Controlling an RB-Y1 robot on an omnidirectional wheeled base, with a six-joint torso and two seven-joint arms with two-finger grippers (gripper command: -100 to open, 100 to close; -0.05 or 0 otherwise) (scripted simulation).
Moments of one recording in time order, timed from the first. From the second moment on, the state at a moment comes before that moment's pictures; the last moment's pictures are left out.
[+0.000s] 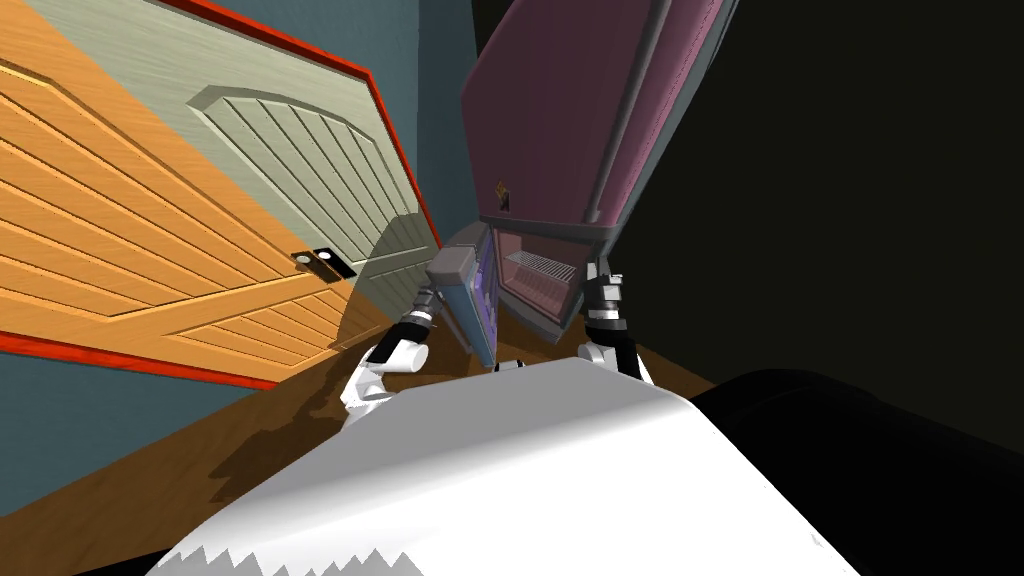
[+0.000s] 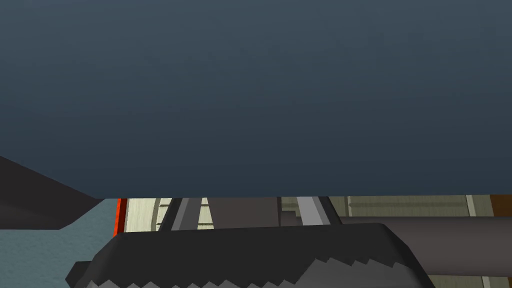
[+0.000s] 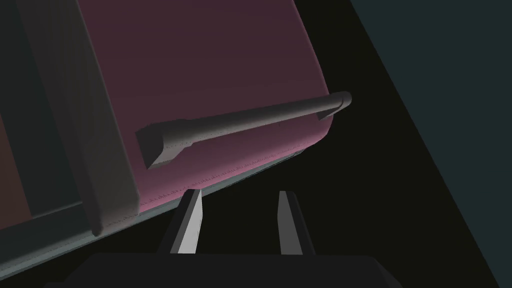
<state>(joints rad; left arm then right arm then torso) 0.17 0.38 -0.04 -2.11 0.23 0.22 0.06 0.53 -0.04 -0.05 -2.36 -0.11 -0.41 0.08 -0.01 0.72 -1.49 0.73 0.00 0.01</state>
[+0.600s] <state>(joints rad) 0.16 0.43 -0.08 -2.12 0.26 0.20 0.07 0.53 -0.04 -0.05 -2.36 -0.11 -0.41 0.08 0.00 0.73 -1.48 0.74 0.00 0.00</state>
